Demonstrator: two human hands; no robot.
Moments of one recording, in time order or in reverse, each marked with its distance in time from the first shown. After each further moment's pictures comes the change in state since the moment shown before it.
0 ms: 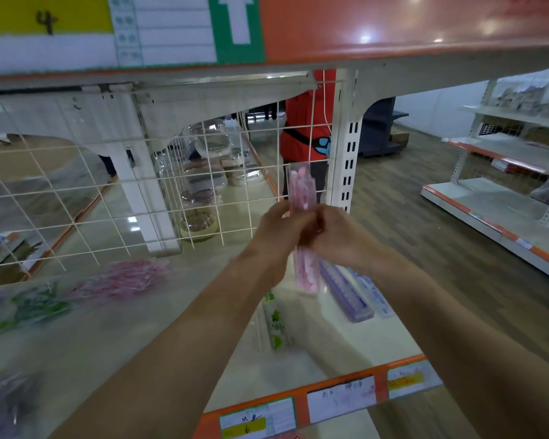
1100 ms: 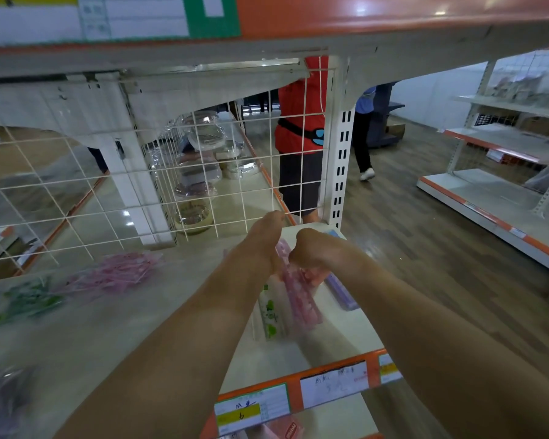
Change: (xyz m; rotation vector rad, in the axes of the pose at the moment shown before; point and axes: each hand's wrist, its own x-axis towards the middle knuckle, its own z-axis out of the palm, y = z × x) left_hand 0.021 -0.023 -0.003 -0.070 0.163 -0.484; right_hand 0.009 -0.001 0.034 -0.251 -0.350 0.546
